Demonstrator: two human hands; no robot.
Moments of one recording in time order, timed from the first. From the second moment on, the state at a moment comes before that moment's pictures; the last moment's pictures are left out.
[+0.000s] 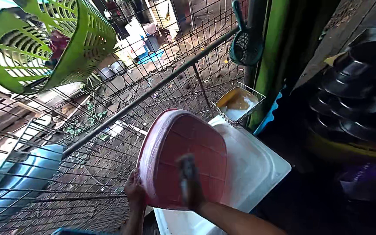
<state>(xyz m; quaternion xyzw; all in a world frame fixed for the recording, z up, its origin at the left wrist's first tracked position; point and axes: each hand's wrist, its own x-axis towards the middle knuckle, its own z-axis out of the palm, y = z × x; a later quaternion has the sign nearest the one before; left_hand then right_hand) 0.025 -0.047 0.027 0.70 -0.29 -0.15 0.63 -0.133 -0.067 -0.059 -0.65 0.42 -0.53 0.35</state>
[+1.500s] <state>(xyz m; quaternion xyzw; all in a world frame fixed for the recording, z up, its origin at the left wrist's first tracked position) 0.020 -0.039 0.028 0.72 -0.30 -0.17 0.60 -0.149 -0.071 -0.084 -0.66 0.45 -0.52 0.32</state>
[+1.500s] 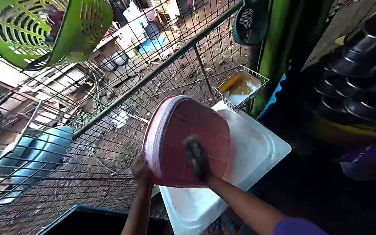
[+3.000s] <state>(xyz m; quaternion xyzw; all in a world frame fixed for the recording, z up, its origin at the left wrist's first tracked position) 0.009 -0.044 0.030 0.72 -0.30 -0.15 0.61 -0.098 -0.054 -0.036 -0.60 0.46 -0.58 0.29</state>
